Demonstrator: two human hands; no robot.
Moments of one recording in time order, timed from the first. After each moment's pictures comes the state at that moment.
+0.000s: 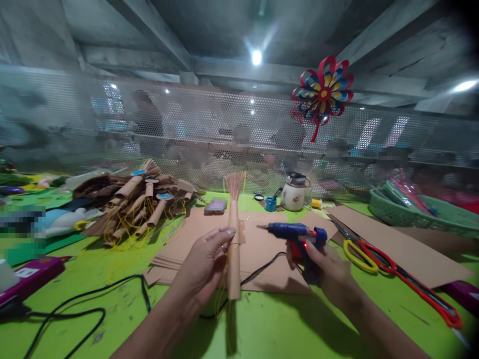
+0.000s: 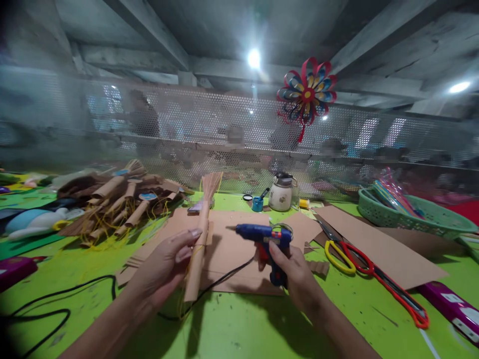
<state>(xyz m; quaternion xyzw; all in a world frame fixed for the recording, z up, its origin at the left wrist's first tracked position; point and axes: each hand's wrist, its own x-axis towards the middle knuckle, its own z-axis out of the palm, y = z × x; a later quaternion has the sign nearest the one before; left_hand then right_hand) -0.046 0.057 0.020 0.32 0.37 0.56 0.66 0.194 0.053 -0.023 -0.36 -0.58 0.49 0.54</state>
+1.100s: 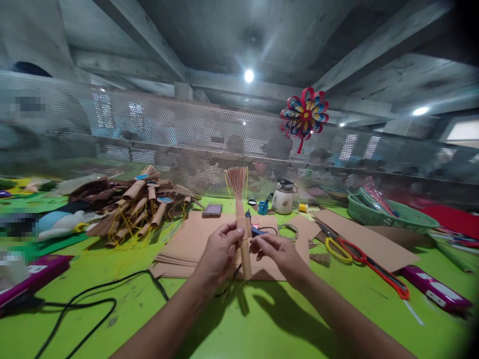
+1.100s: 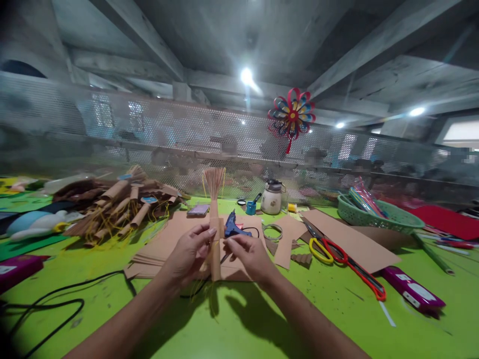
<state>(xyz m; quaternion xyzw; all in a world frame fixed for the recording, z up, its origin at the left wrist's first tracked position) -0.032 0.063 -0.002 0.40 0.23 0.59 0.66 0.133 0.061 -0.020 -0.38 -0.72 0.34 0.47</state>
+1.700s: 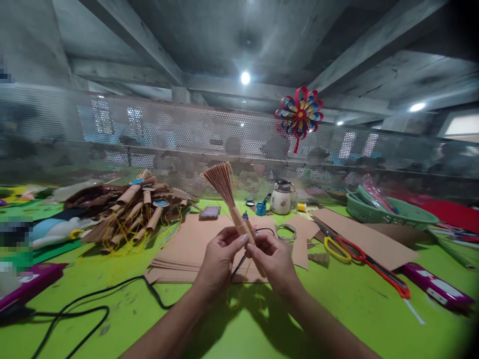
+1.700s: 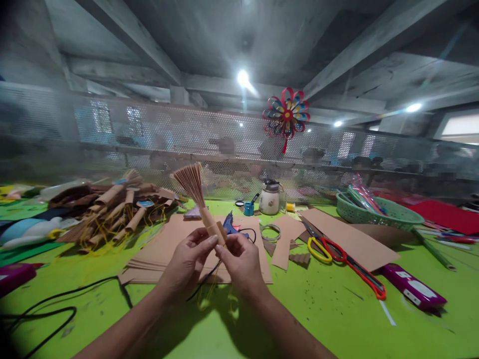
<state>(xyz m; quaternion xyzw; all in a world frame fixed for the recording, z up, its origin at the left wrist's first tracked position) -0.019 0.058 -0.012 0.43 0.22 0.62 0.61 0.103 0.047 -0.022 -0.33 -0.54 0.44 0.64</state>
